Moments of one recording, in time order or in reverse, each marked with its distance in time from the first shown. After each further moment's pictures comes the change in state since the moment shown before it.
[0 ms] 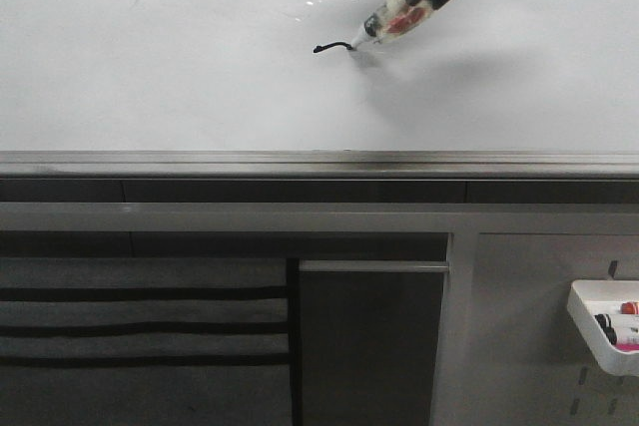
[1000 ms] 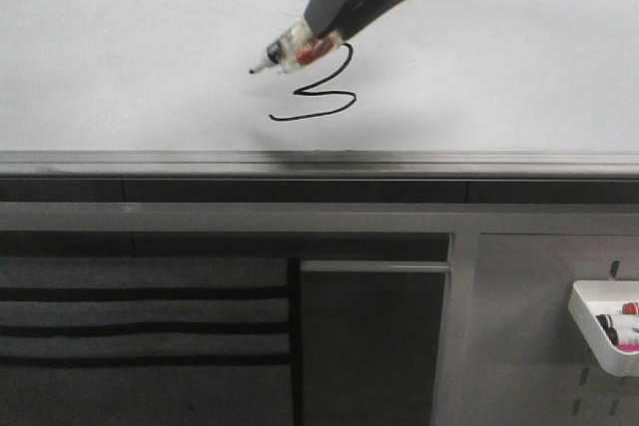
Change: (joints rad) left arm 0.000 0.000 0.000 0.000 -0.002 0.000; right arm 0.202 -0.084 0.141 0.054 -0.152 -0.091
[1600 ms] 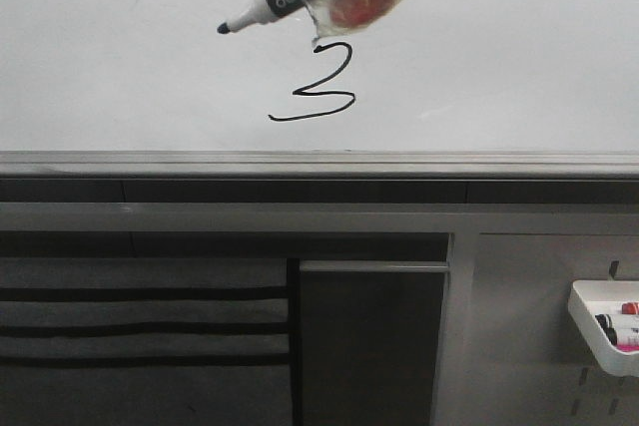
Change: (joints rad) left arm 0.000 0.000 0.000 0.000 -0.010 0.000; right arm 0.116 -0.363 0.256 0.009 0.017 -0.555
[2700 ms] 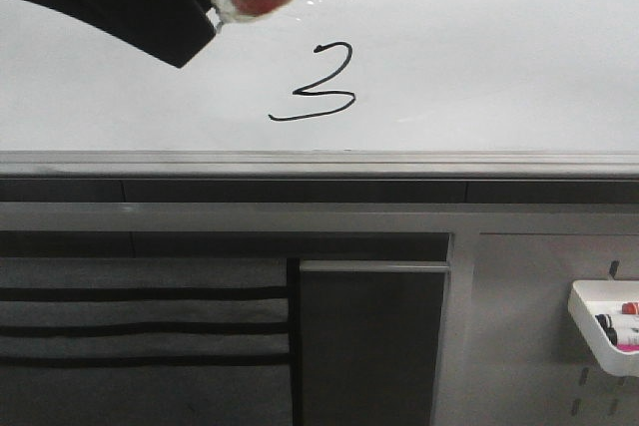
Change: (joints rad) left arm -0.322 0.466 -0.192 0.024 -0.050 0.309; right arm 0.109 0.055 0.000 0.000 -0.158 -0.179
